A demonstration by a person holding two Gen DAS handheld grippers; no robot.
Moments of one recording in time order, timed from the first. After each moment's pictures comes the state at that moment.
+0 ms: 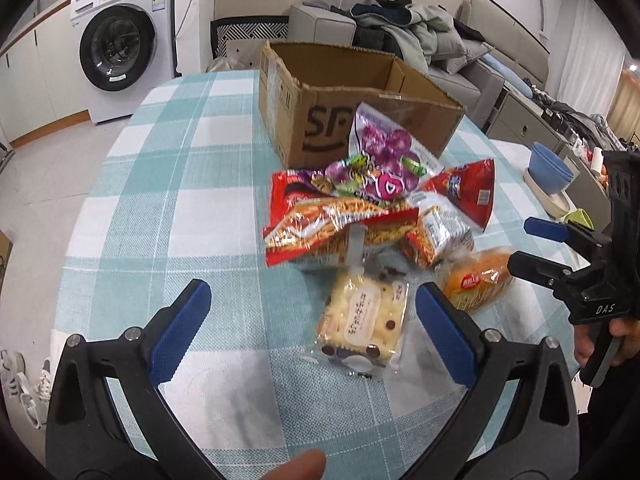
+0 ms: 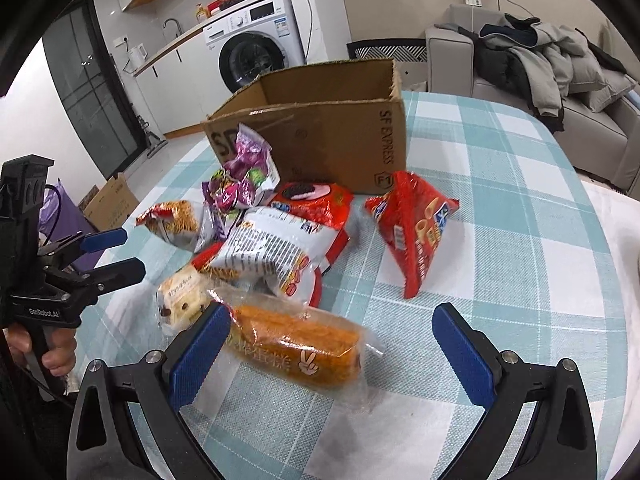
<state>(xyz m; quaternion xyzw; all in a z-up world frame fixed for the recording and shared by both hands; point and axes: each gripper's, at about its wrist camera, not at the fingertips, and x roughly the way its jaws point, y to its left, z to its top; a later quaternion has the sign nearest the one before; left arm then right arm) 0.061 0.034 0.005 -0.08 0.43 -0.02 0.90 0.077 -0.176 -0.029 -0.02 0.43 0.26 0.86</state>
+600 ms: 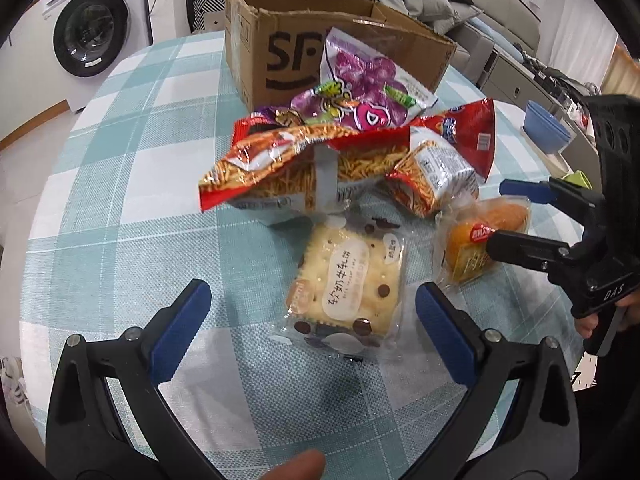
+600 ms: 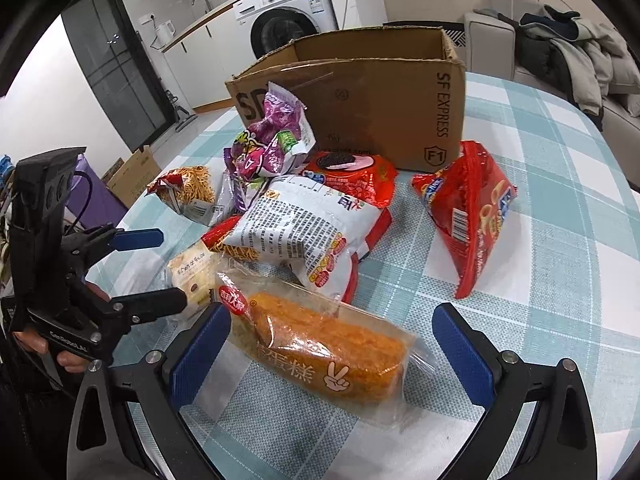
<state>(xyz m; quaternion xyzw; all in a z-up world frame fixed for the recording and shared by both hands) 0.073 0.011 -0.038 -0.06 0.48 -0.06 0.87 0.089 -0.152 -0.056 -0.03 0.46 0.32 0.83</state>
